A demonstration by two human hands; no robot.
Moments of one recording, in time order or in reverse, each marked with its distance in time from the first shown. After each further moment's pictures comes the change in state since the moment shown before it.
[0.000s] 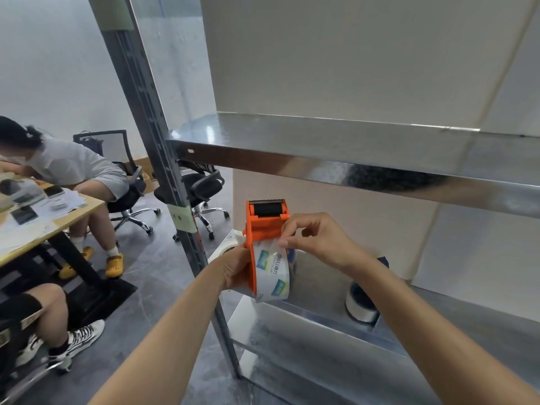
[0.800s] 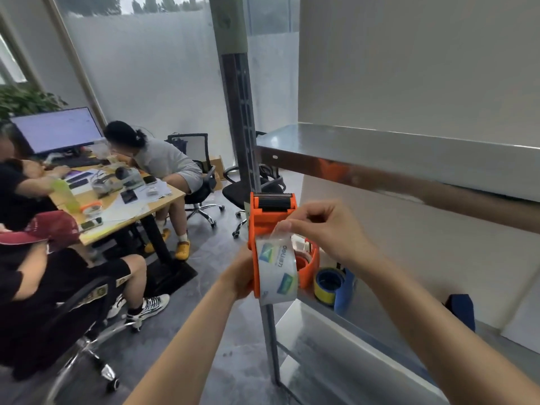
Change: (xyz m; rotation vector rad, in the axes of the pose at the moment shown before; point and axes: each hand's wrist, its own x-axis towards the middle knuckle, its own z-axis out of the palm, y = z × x) left_hand -0.106 0.006 -0.030 -0.126 0.330 0.301; right_hand 0.041 -0.071 0.076 -0.079 -0.013 -0.111
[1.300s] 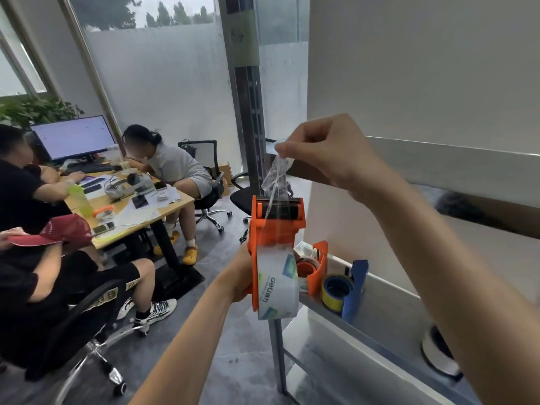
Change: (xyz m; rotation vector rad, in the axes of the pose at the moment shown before) left_hand -0.017 0.018 -0.010 0.098 0.057 0.014; right_hand 0.055 -0.092 -0.021 -0.099 0.118 -0.077
